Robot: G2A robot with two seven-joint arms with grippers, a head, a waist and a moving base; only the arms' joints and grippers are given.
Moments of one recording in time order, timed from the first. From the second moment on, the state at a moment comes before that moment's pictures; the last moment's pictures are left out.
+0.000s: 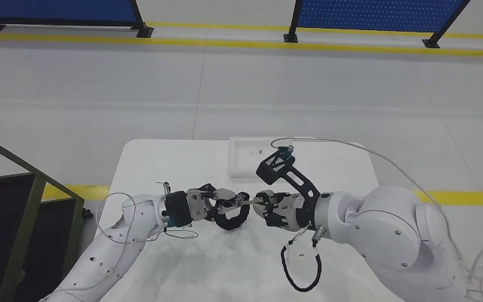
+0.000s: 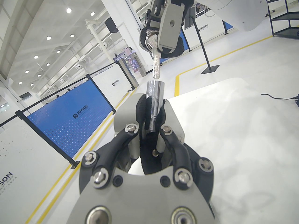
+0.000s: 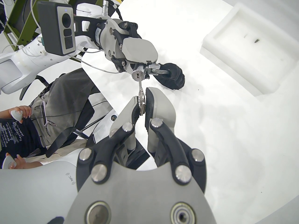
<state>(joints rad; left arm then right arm) 0.89 -1.07 -0.82 -1.34 1.74 -0.58 1.02 -0.97 -1.02 1.20 -2.33 -0.52 0.34 1.43</state>
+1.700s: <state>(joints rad) 0.91 -1.08 -0.85 -1.35 1.76 -0.59 1.01 -0.94 -1.00 1.16 -2.32 -0.53 0.38 1.41</state>
